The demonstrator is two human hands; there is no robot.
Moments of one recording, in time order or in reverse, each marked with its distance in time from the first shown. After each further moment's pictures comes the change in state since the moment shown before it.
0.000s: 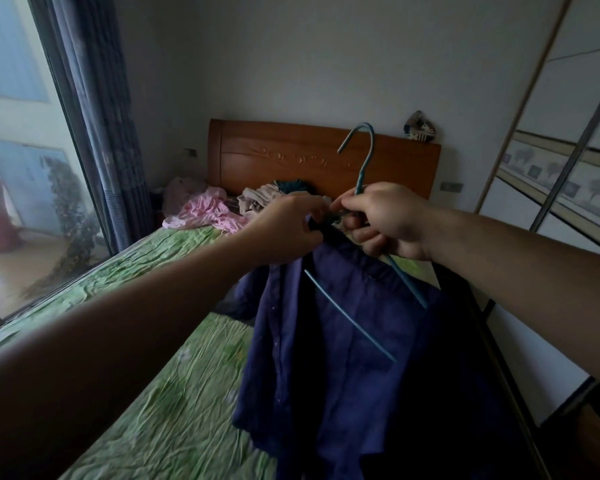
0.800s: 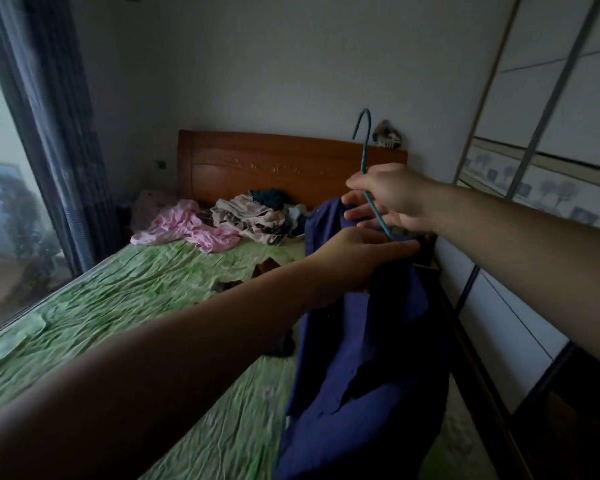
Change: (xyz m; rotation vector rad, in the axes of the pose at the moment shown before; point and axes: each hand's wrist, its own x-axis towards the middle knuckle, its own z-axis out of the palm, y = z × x) left_hand 0.015 0.095 0.041 -1.031 -0.394 -0.321; right_hand 0.023 -0.017 -0.053 -0.168 0.269 -0.043
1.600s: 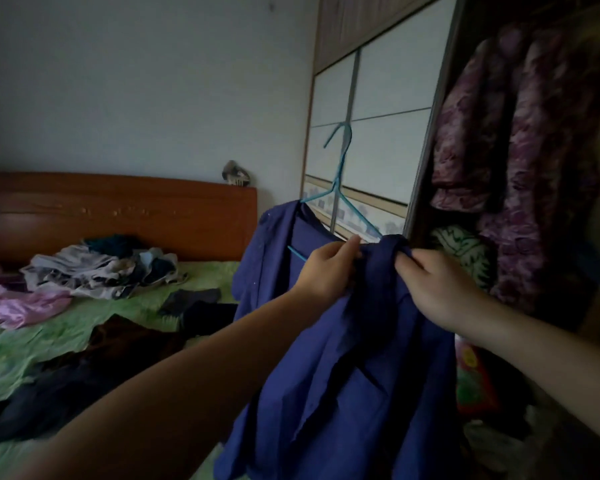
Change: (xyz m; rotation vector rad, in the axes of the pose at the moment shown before) left_hand 0.037 0.055 0.219 -0.101 -0.034 0.191; right_hand -0.243 0.101 -0.181 -0.559 0.740 -0.068
